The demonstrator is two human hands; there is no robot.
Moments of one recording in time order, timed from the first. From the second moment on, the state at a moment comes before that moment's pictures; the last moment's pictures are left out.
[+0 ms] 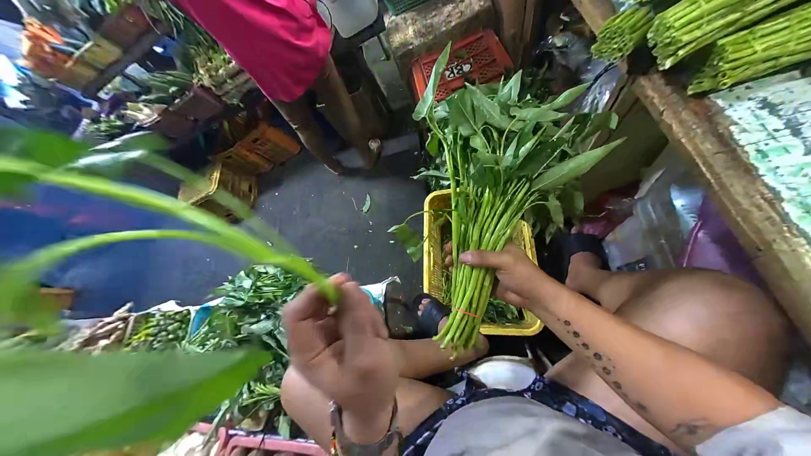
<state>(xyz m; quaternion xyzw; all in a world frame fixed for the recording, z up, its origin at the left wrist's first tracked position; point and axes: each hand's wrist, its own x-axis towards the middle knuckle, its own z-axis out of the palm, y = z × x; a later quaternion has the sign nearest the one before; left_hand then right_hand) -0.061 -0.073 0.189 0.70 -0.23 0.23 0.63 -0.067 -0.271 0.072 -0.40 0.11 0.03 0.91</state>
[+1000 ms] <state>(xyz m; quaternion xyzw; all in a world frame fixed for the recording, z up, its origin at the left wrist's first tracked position) -0.047 -0.103 0.086 0.75 -0.13 -0.23 0.60 -0.066 -0.264 0.070 -0.45 0.10 0.02 0.89</state>
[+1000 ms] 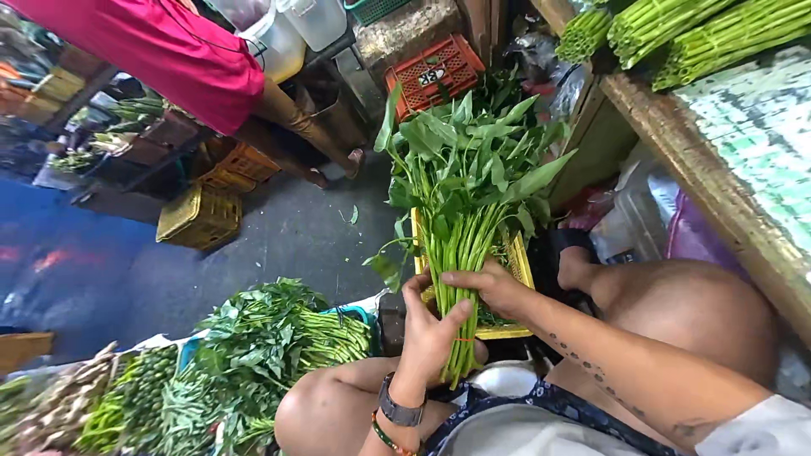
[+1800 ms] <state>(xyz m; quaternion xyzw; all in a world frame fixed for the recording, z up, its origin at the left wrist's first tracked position) -0.061 -0.114 0.039 0.63 -0.05 -0.36 0.69 -0.058 -0.299 0.079 -0.86 0.14 -0.14 0.48</state>
